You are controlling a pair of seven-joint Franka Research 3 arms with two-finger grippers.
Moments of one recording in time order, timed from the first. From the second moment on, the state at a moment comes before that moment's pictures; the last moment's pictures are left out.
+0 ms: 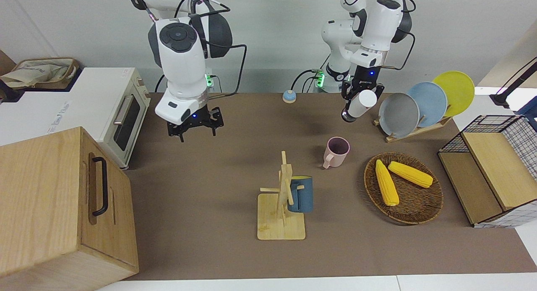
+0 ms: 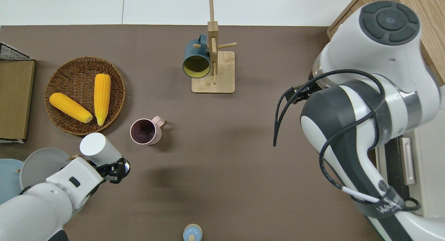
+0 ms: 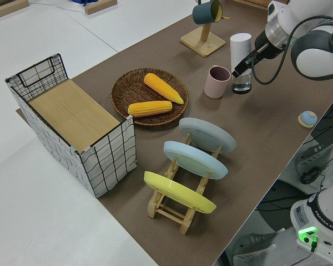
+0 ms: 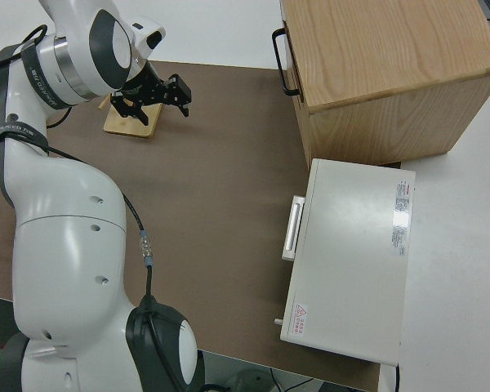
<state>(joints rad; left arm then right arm) -0.06 -0.53 -0.14 -2.57 -0.16 2.40 0.02 0.01 0.31 0.31 -1.35 -0.17 1.60 0.07</state>
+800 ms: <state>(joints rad) -0.09 -0.45 -0.14 -2.58 -0.16 2.40 0.02 -0.02 0.00 0.17 -1.47 -0.04 1.43 0.07</state>
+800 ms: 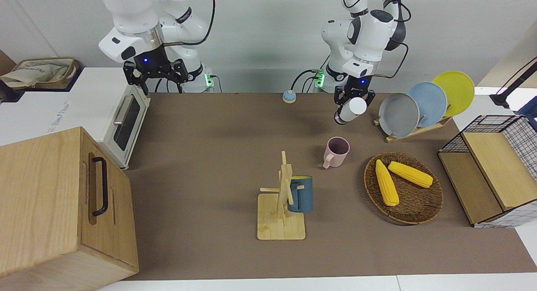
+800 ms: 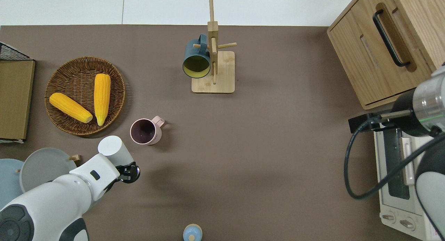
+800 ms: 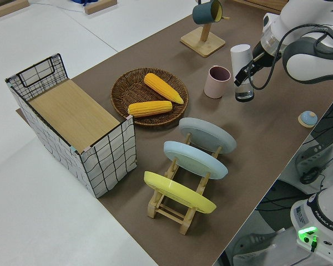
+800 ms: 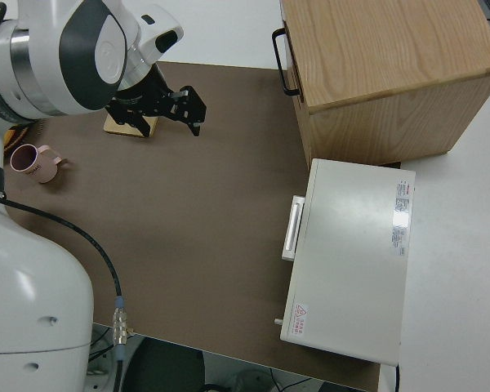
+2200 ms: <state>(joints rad) -0.10 -0.25 -0.15 -2.43 -0.16 2.23 0.02 -0.02 -0.07 0.11 -1.57 0.00 1.42 0.07</state>
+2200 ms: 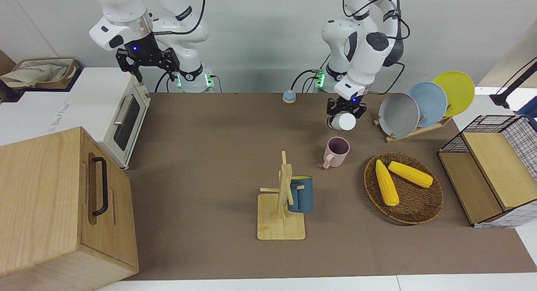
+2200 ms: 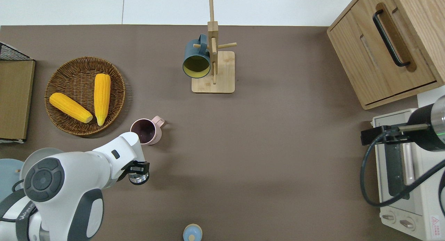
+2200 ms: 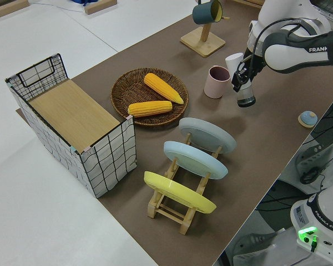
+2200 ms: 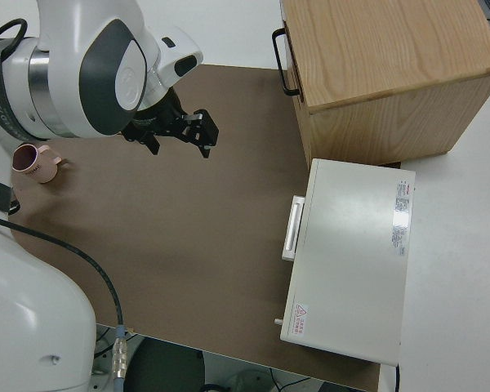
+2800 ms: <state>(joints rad) -0.09 -0.17 -0.15 -2.32 -0.14 2.08 0.02 -0.02 -0.07 0.12 -1.57 0.00 1.42 0.07</state>
